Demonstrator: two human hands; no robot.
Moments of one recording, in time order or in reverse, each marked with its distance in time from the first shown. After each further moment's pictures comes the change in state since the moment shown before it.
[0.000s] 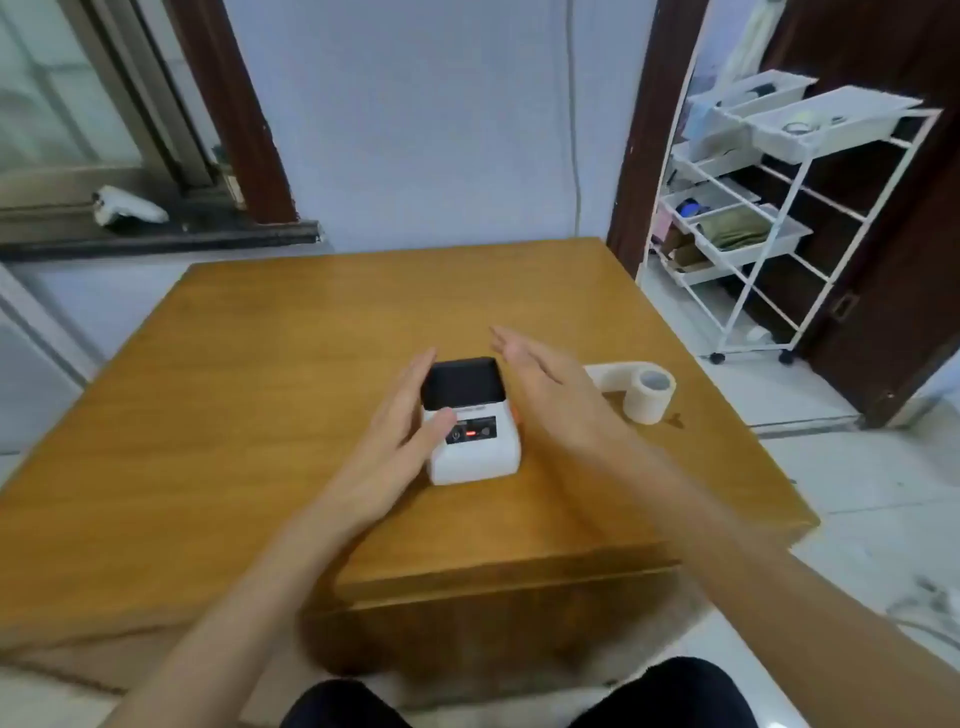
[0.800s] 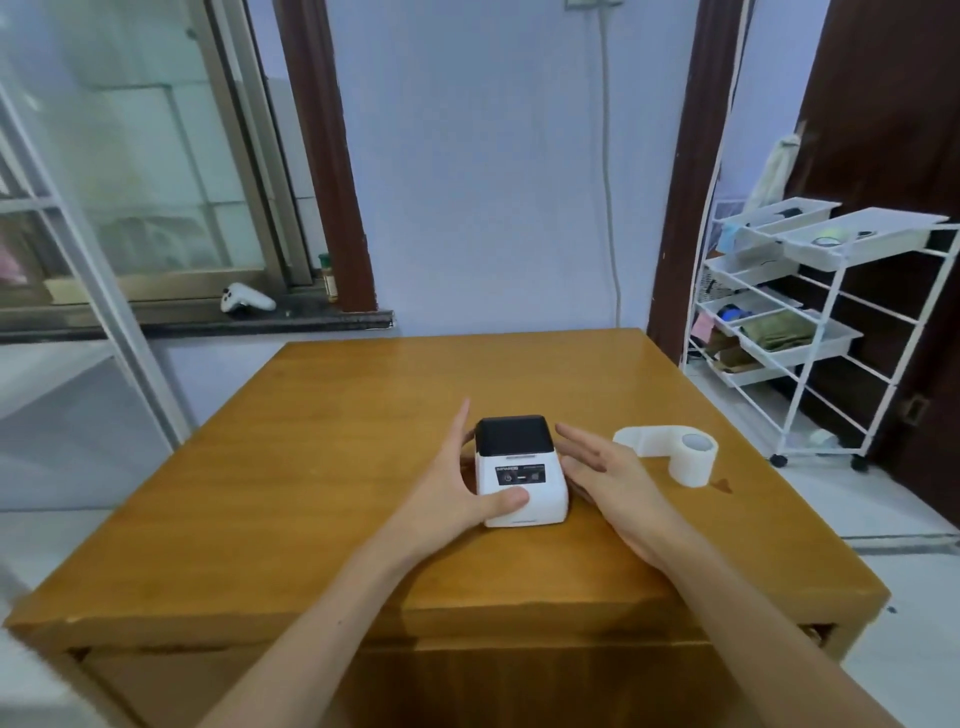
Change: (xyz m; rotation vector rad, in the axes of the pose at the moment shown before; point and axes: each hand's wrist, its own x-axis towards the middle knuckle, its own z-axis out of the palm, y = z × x) left_hand -0.009 0.001 0.004 -0.062 0.063 -0.081; right_hand -0.024 0.038 0.010 0.259 0.012 0.128
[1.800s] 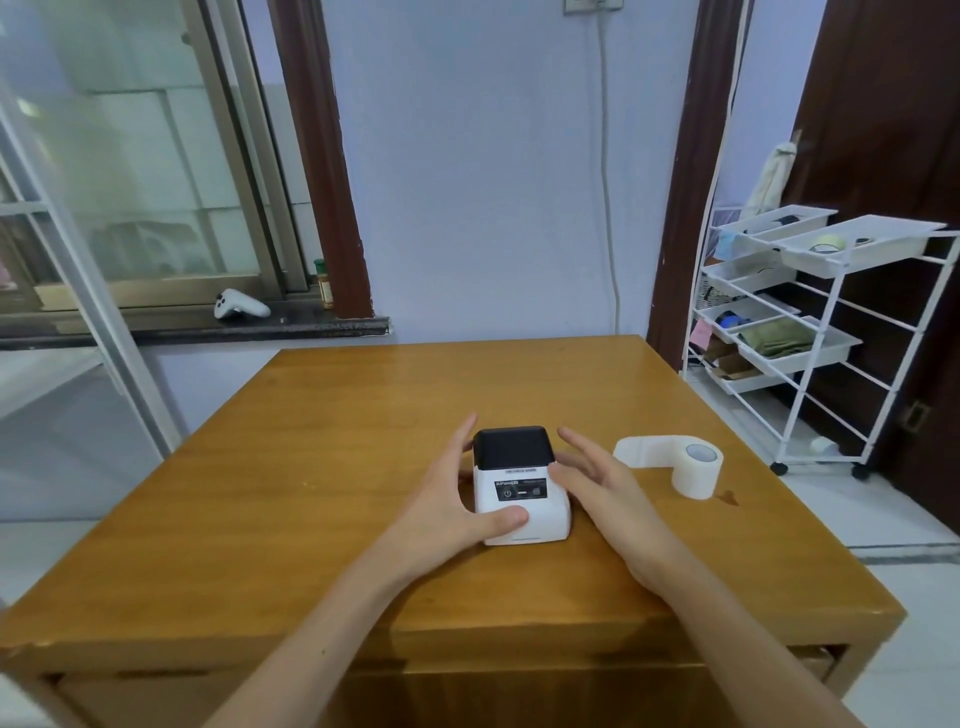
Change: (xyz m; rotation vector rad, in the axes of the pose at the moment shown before) left_hand 0.000 -0.001 0.000 0.079 0.004 0.020; right_hand -0.010 -0.012 0.010 -0.014 0.015 -0.022
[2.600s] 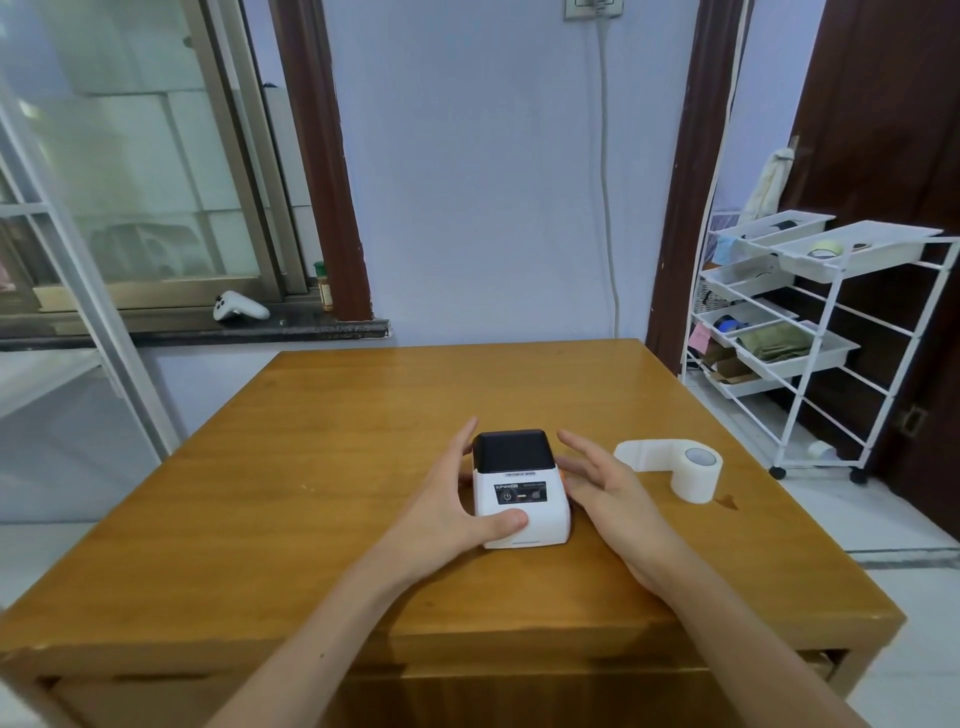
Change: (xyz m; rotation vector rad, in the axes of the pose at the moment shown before) left_hand 0.000 0.001 0.000 0.003 -0.003 -0.005; right_hand 0.002 0.002 -0.004 -0.060 0.025 0.010
